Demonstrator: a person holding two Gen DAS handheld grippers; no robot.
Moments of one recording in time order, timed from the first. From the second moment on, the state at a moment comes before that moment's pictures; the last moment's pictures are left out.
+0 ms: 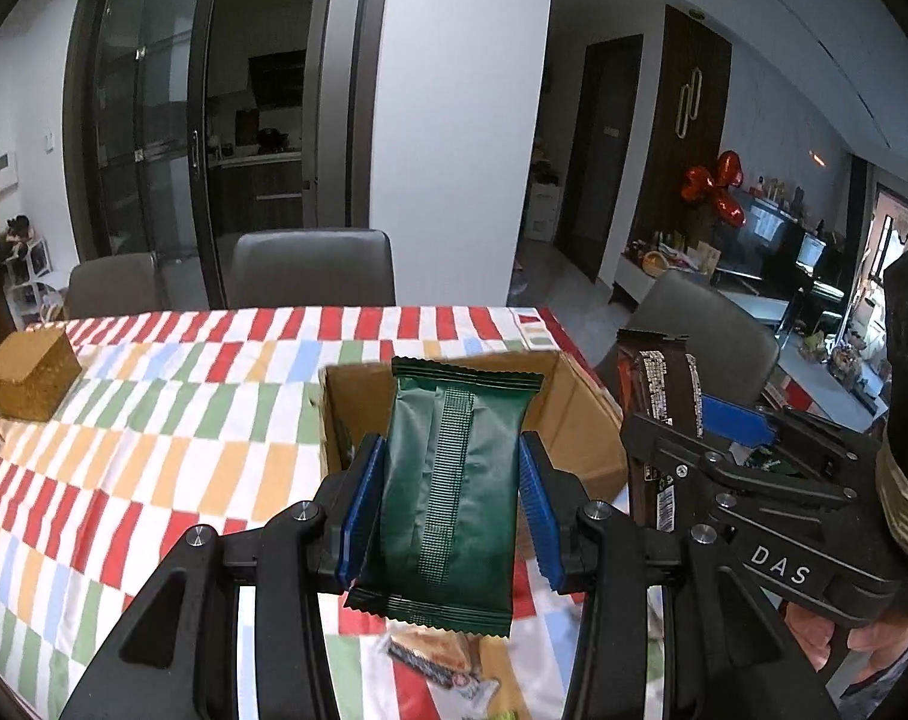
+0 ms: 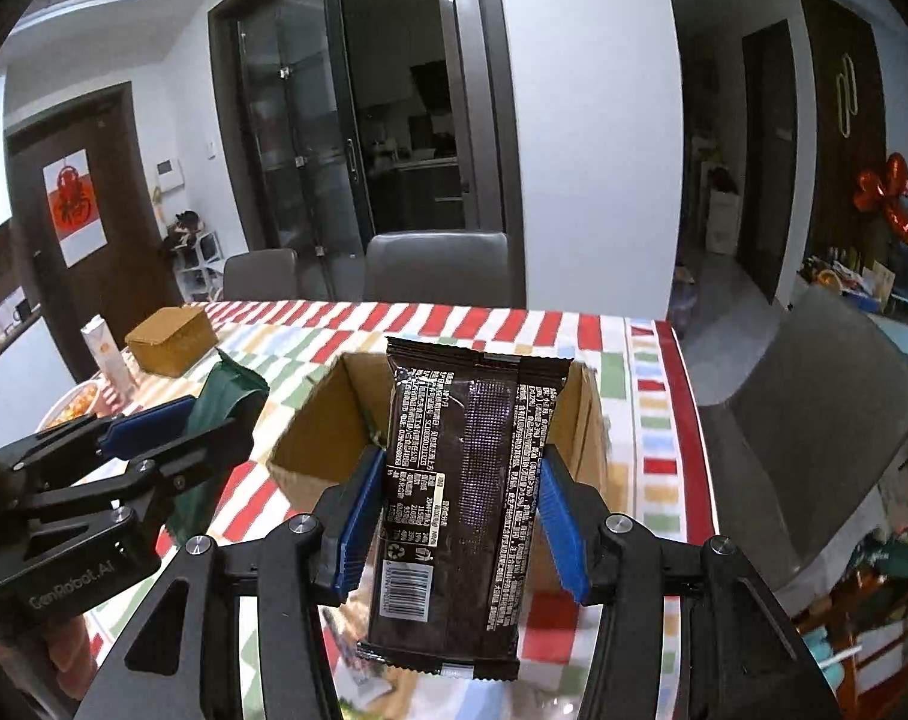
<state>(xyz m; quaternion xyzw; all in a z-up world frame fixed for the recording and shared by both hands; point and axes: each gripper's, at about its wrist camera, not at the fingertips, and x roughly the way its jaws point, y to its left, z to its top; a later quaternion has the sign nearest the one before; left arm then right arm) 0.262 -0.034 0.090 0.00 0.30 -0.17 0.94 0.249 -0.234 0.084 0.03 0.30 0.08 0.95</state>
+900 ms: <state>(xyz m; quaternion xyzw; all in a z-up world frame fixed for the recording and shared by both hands) 0.366 -0.055 0.058 0.01 0.35 -0.13 0.93 0.343 -0.241 0.069 -0.01 0.31 0.04 0.95</state>
